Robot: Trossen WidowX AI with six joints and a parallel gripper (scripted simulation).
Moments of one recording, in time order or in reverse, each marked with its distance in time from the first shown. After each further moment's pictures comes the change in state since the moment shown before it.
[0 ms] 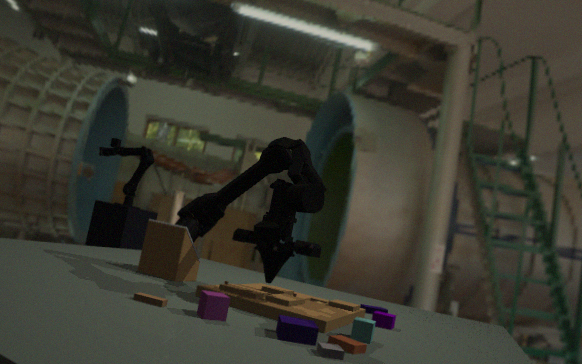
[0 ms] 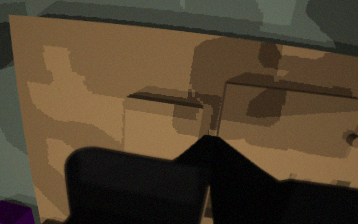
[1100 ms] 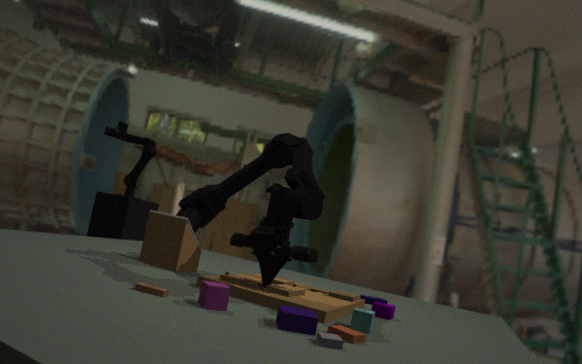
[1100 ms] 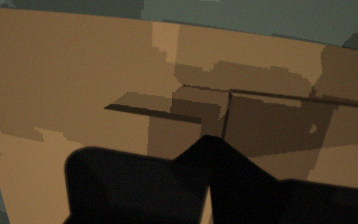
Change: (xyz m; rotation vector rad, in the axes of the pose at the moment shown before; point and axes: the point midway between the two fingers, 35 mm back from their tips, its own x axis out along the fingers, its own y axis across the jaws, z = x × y) arm 0.031 -0.001 -0.001 0.000 0.005 0.000
